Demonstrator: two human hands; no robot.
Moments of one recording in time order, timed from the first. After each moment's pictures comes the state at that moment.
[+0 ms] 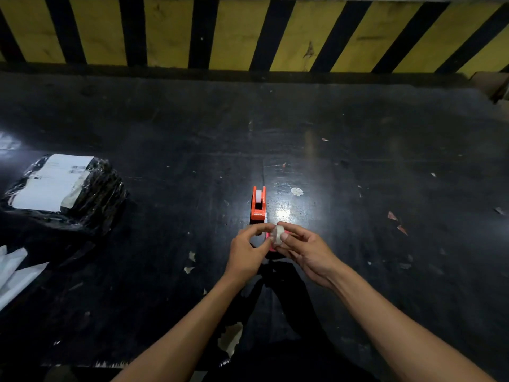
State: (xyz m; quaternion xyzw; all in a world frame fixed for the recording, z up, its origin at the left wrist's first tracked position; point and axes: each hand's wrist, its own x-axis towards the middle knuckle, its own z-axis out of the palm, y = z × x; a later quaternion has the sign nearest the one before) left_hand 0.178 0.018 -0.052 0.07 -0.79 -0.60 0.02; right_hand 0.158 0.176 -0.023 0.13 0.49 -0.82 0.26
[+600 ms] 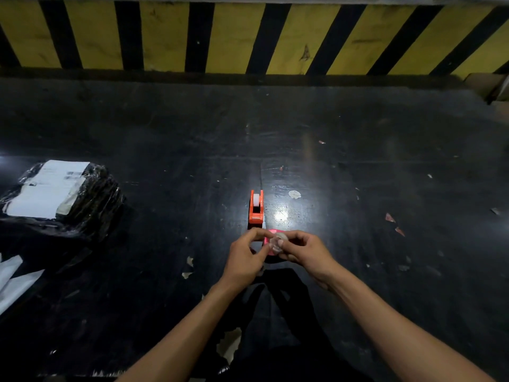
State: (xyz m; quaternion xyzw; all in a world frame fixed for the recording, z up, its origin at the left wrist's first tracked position) left_hand 0.178 0.016 -0.050 0.03 -0.81 -0.59 0.01; right_hand 0.155 0.180 -0.031 0.08 0.63 -0.74 0.23
